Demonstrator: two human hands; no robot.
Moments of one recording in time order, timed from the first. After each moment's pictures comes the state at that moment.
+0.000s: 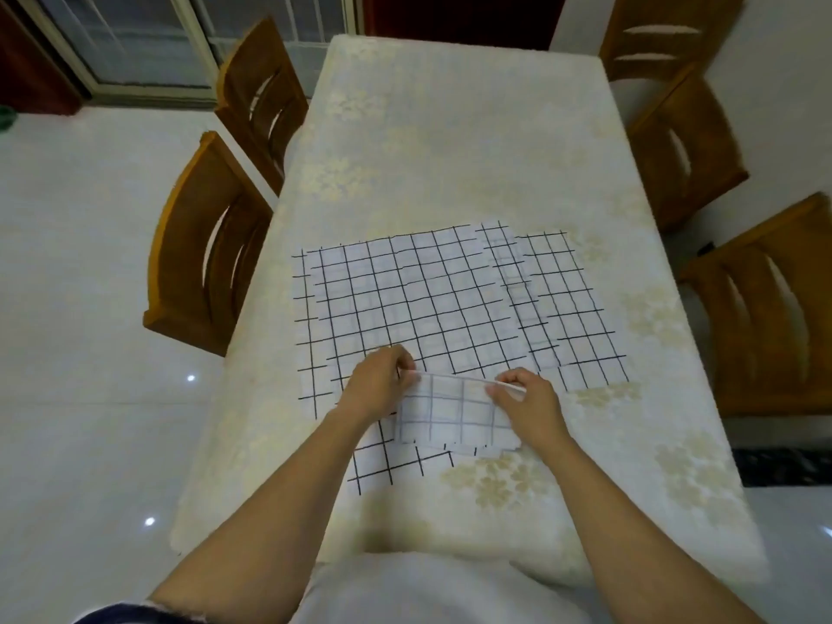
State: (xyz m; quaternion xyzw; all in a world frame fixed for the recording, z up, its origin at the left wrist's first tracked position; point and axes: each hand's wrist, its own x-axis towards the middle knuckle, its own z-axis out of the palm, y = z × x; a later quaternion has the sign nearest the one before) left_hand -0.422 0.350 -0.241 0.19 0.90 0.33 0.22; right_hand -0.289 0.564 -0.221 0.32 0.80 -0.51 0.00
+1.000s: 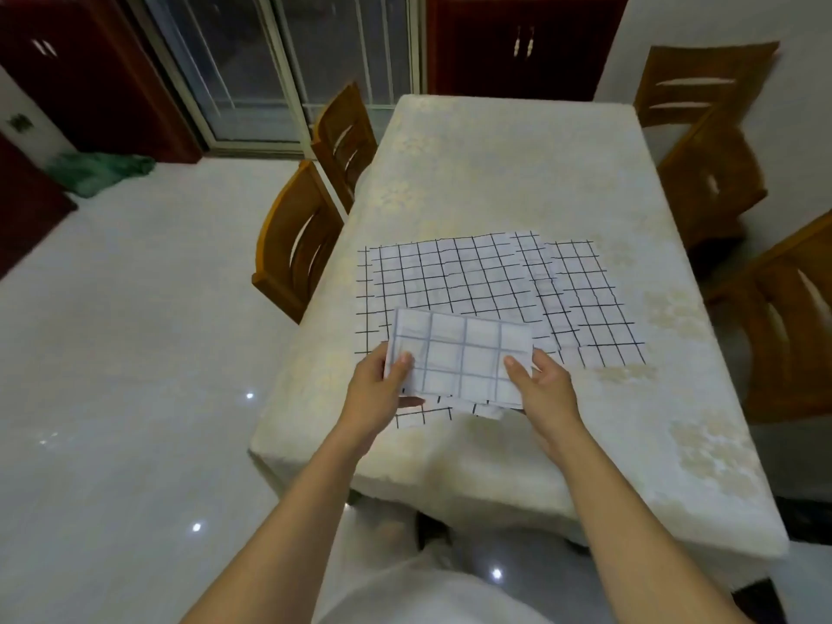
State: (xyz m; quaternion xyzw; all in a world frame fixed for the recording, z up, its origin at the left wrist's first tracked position) left_hand -0.263 0.277 -0.115 0.01 0.74 0.65 0.18; right_hand -0.212 0.498 -0.142 0.28 0.68 -0.68 -0.05
